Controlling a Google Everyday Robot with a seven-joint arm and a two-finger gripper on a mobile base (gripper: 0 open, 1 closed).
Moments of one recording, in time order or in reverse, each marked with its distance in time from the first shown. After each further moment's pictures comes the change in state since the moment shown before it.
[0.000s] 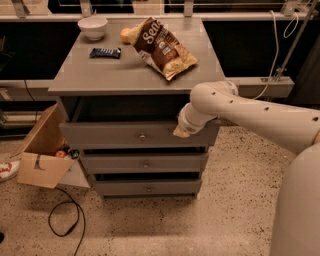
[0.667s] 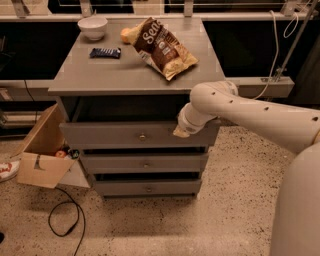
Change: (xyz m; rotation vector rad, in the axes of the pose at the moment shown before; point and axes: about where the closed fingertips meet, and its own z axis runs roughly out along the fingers) arm 0.000 0.000 0.000 0.000 0.000 0.000
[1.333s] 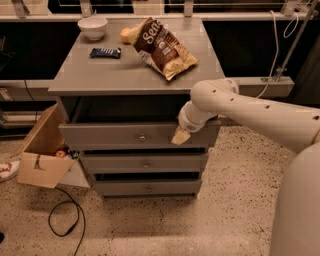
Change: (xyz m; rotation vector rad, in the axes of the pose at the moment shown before) arm -0.002 -0.004 -0.005 0.000 0.000 0.000
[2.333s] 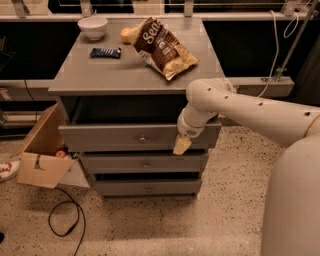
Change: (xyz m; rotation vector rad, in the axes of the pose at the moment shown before) arm 0.014 0.041 0.006 -0.178 0.078 -0.036
